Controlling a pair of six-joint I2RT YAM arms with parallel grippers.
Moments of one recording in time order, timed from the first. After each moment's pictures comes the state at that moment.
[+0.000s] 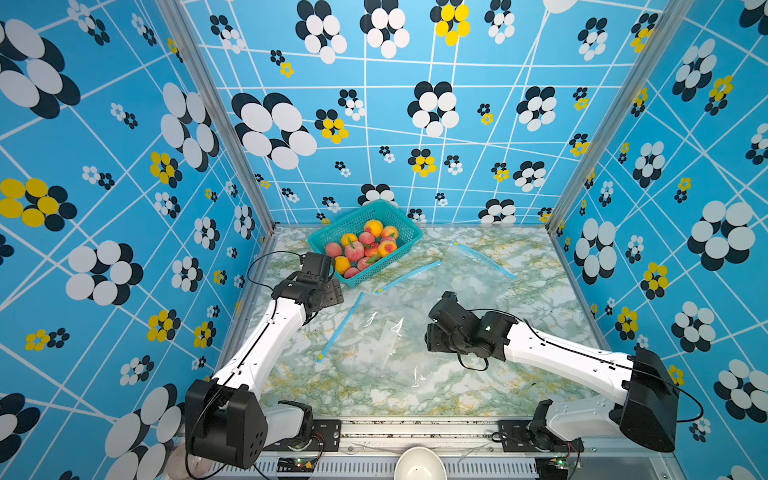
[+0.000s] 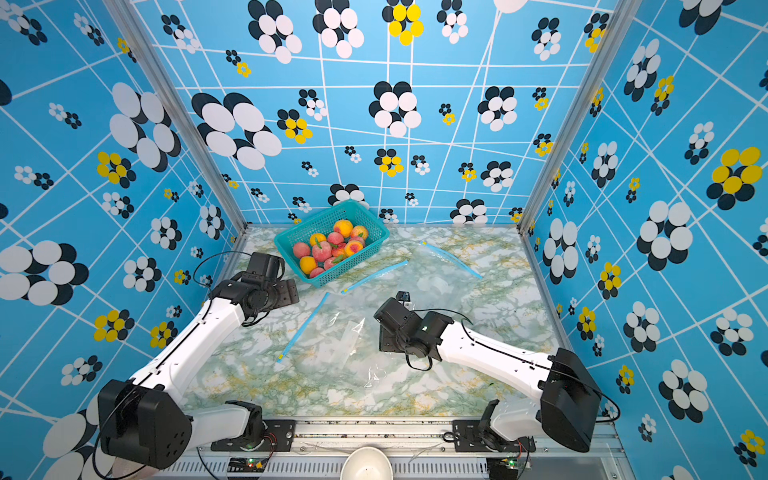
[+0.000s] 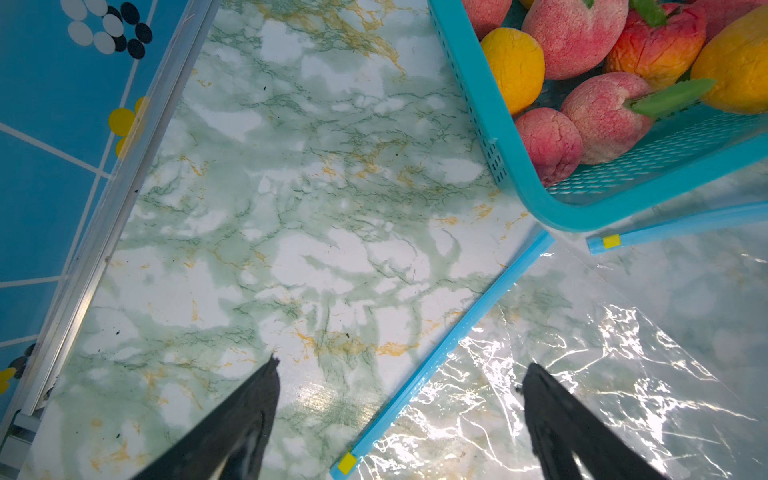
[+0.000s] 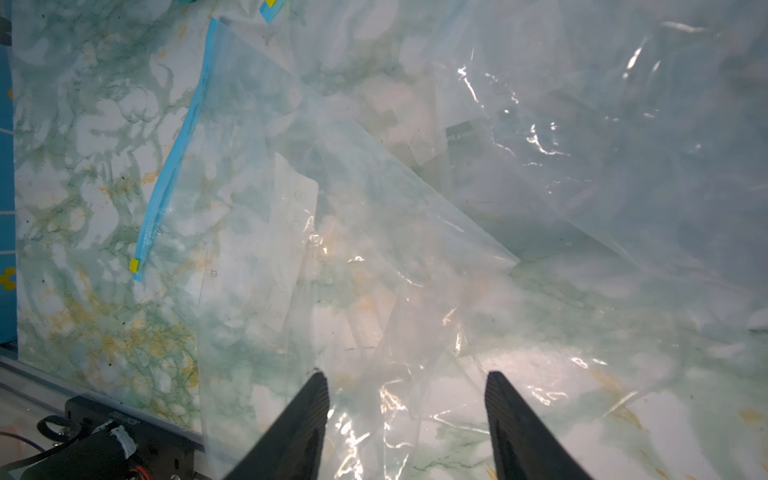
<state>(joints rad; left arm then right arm) -0.21 1.28 1.05 -0.78 -0.24 -0.45 0.97 1.37 0.99 -0.68 0.16 0.90</state>
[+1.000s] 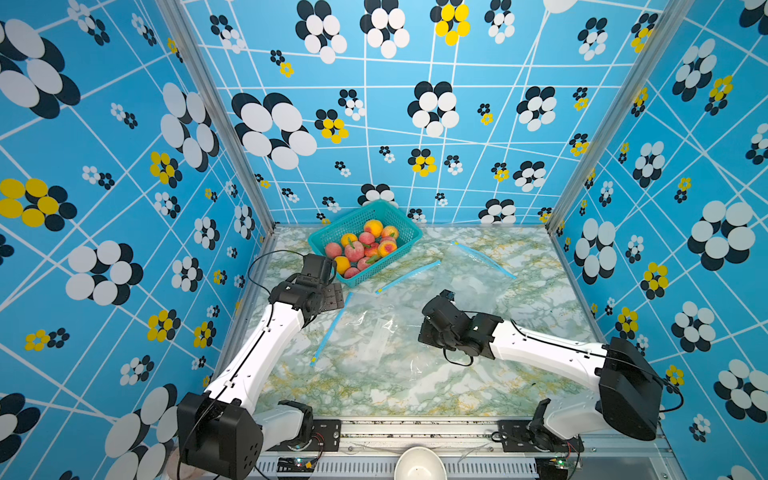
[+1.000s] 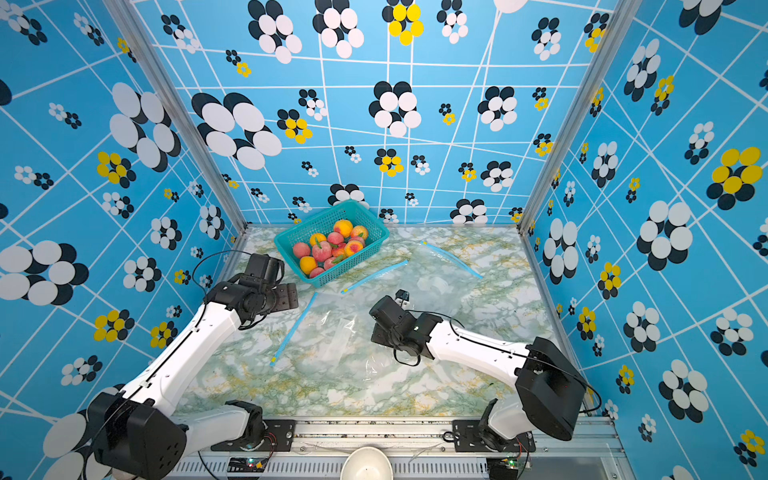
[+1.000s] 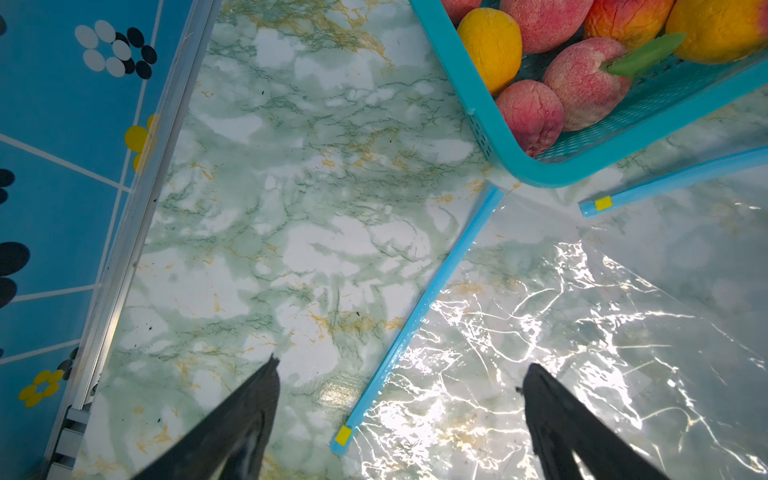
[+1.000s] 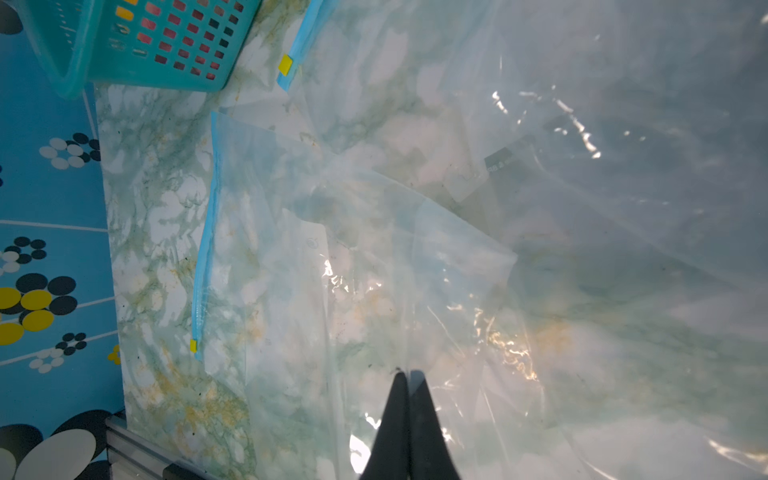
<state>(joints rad) -0.24 1.22 1.06 -0.87 -0.24 -0.39 0.93 1.45 0.95 -0.45 0.15 1.07</state>
